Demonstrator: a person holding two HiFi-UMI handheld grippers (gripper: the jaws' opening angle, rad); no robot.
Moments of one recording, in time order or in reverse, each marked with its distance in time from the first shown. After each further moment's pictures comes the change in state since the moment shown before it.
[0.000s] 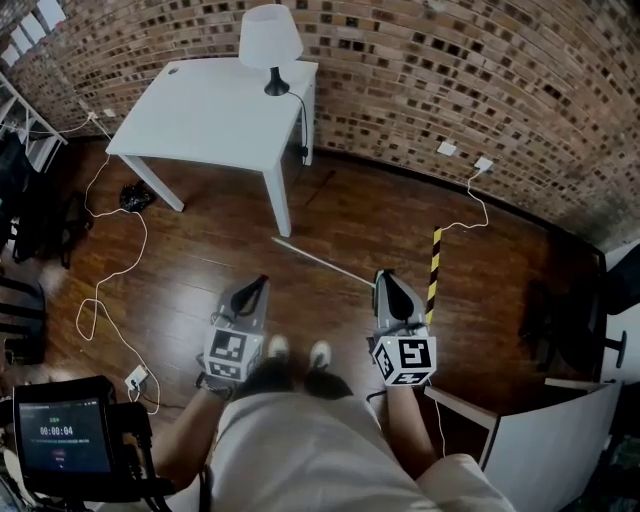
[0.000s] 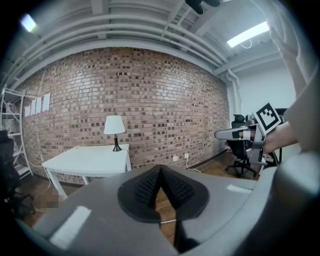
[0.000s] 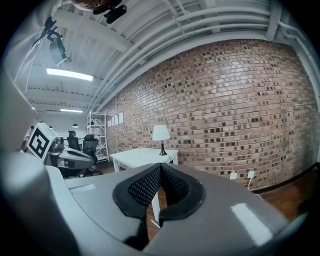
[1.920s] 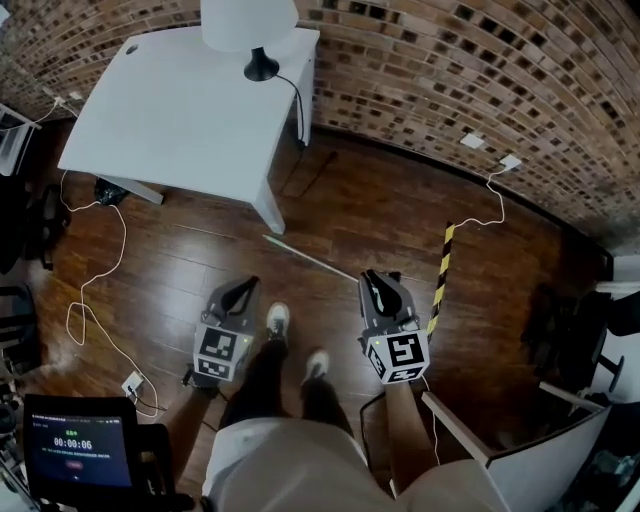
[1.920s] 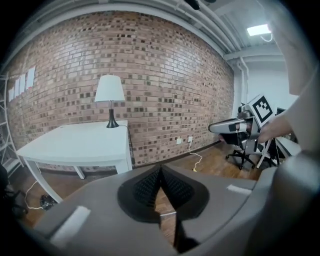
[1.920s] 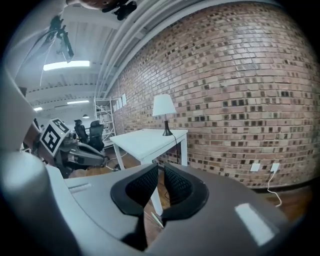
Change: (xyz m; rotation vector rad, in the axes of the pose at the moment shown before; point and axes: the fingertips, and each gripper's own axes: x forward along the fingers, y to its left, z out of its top) left arm 0.211 0.101 -0.090 -0.034 0.216 -0.075; right arm 0.235 -0.052 -0.090 -0.009 0.207 0.153
